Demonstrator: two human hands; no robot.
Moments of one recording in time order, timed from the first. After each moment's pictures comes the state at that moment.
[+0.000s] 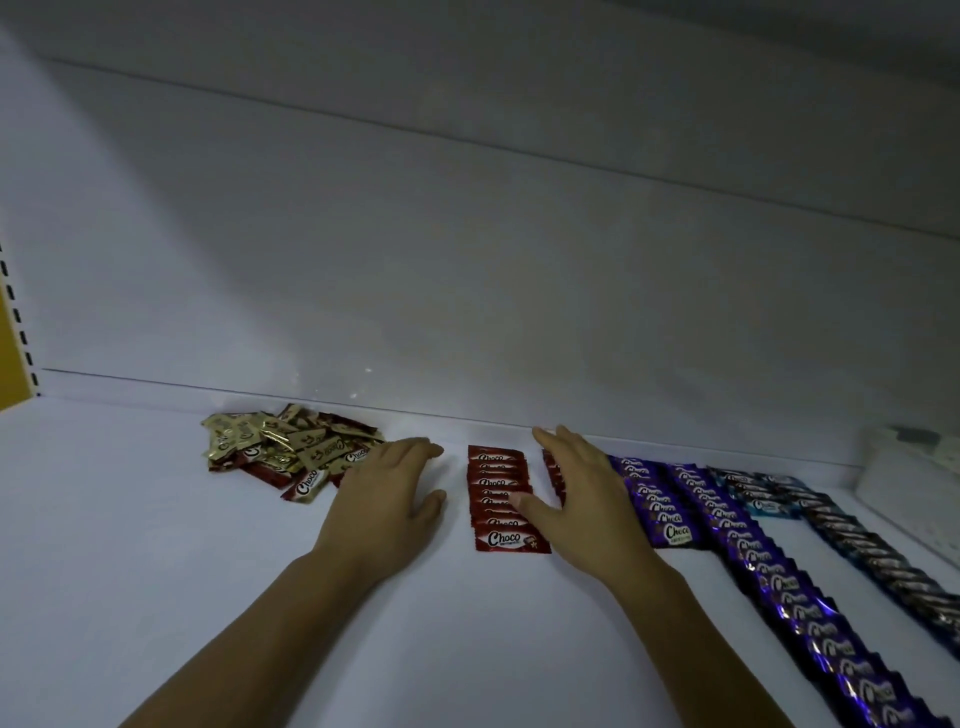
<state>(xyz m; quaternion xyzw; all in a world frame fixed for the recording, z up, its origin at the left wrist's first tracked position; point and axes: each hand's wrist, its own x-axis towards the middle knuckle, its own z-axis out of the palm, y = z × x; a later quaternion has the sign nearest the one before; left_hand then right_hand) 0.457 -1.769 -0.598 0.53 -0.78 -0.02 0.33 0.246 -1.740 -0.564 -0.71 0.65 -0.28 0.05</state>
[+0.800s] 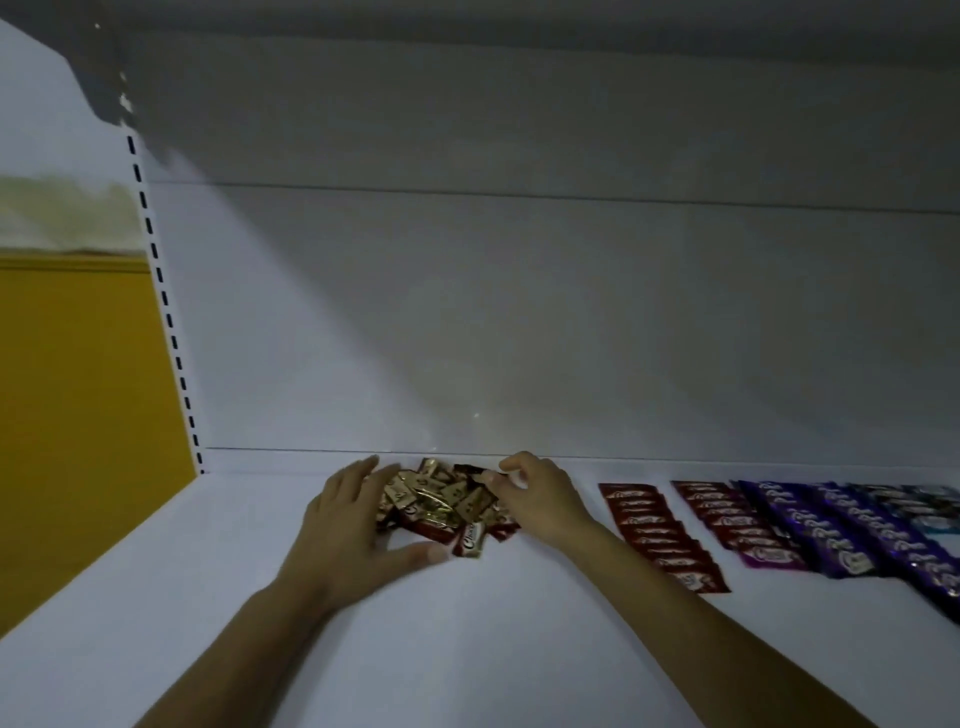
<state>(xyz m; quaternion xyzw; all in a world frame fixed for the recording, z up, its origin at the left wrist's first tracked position) 0.642 -1.787 -0.587 0.57 -0.77 -0.01 0.28 0.416 -1.820 -0.567 -0.68 0.63 -0.32 0.21</state>
